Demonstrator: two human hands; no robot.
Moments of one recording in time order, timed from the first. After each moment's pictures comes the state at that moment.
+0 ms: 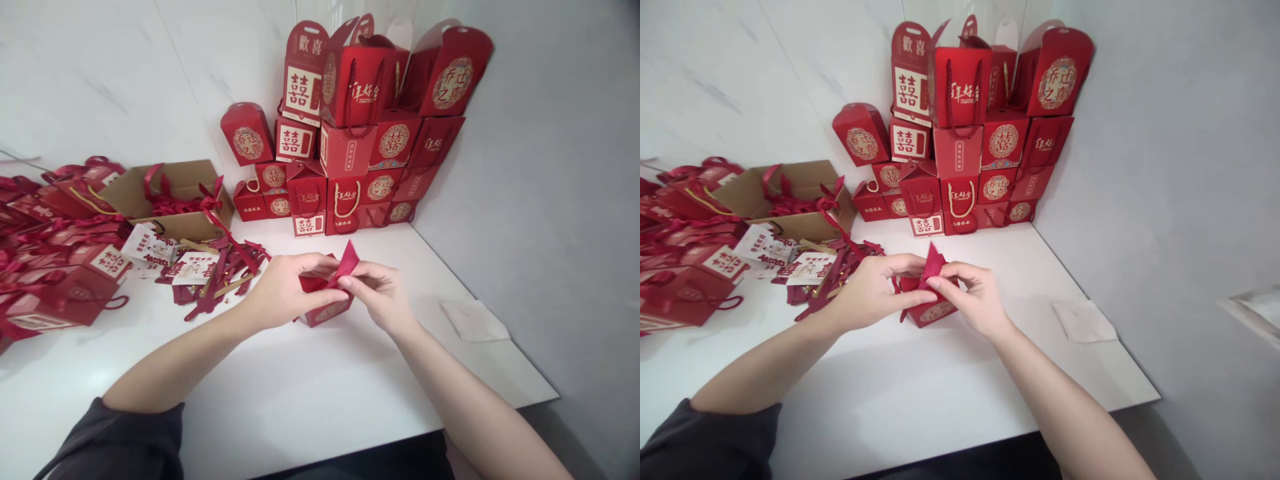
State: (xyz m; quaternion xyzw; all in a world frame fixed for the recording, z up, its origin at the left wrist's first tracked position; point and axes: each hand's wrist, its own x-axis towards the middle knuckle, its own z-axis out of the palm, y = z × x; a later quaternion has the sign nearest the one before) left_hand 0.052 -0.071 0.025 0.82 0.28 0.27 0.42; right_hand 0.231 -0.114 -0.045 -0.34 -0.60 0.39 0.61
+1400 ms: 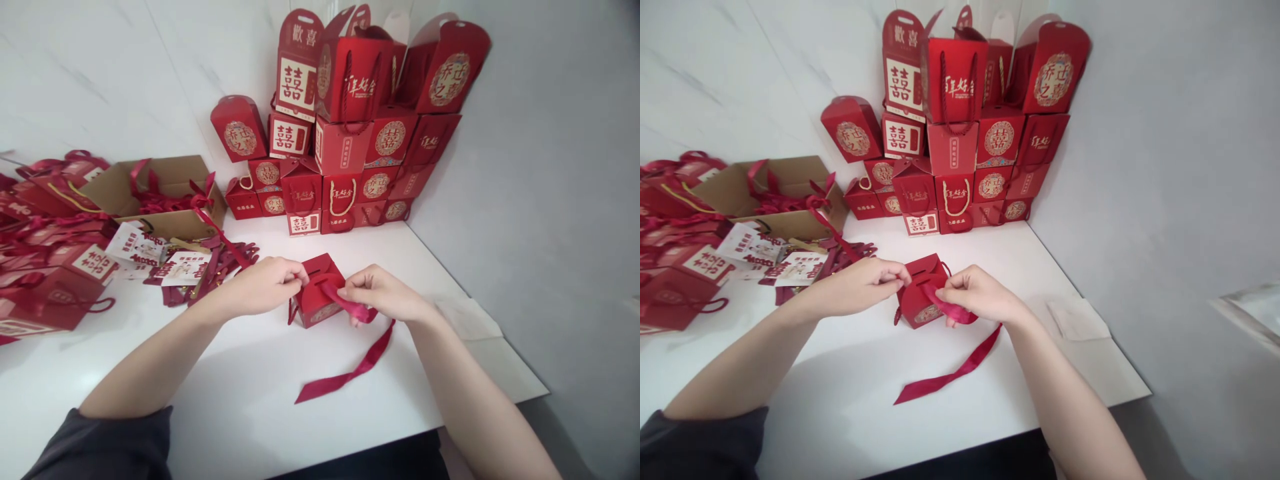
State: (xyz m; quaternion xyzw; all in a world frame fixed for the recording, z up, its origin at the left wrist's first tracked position) left_hand 0.039 -0.046 0.025 0.86 0.40 0.02 0.32; right_hand 0.267 -0.108 -0.028 -0.45 -0.58 0.60 0.30
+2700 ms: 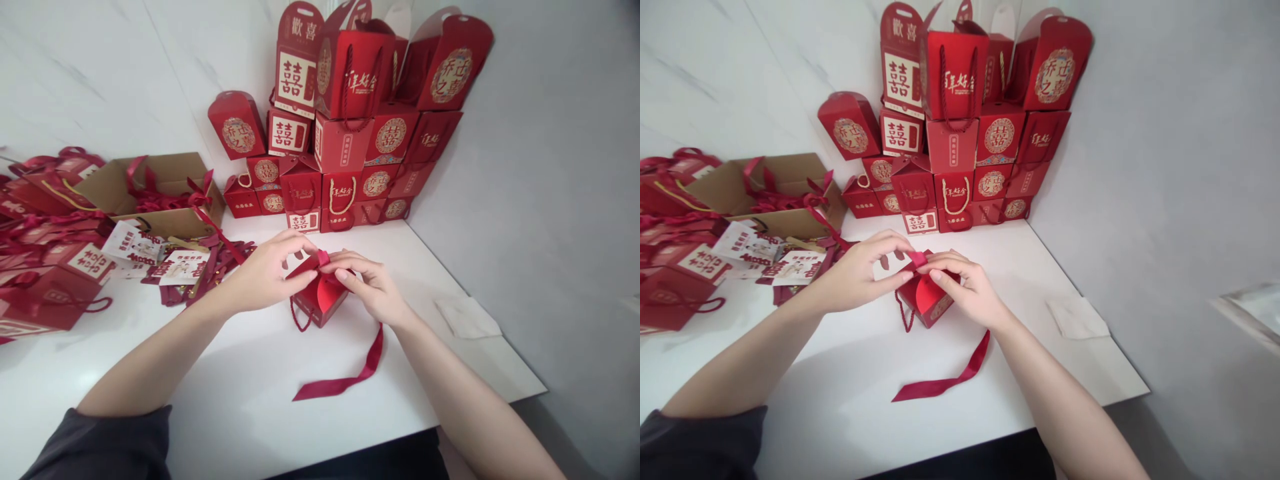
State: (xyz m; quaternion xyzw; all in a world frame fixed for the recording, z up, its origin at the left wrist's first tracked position) left_hand 0.044 -0.045 0.025 0.90 0.32 0.18 0.23; right_hand 0.248 -0.101 -0.043 -0.36 -0.67 0.36 0.54
